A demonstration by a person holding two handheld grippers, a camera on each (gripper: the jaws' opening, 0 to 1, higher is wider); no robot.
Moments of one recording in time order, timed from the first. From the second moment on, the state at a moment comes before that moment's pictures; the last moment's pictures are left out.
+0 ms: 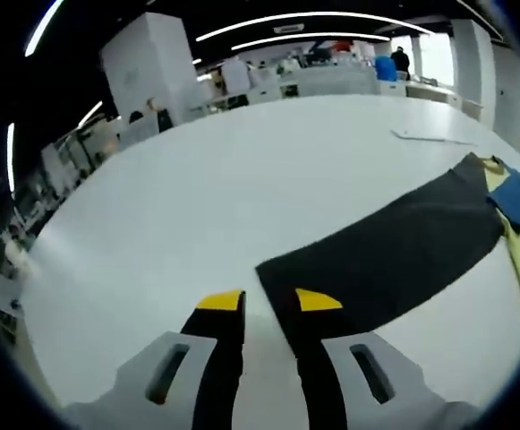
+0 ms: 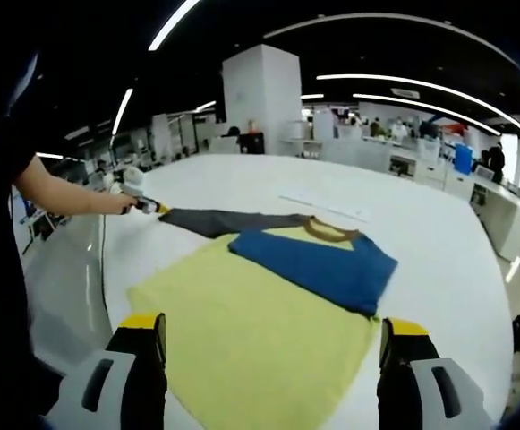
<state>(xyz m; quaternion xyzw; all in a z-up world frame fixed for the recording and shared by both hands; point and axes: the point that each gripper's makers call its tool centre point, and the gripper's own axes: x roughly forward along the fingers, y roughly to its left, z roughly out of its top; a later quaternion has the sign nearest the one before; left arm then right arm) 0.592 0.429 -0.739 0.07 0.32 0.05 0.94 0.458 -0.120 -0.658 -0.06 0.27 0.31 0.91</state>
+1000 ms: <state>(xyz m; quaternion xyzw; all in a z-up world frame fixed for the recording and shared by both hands) 0.583 0.402 -0.758 -0.05 0.31 0.08 0.95 0.446 -0.138 -0.665 -0.04 0.29 0.28 0.91</state>
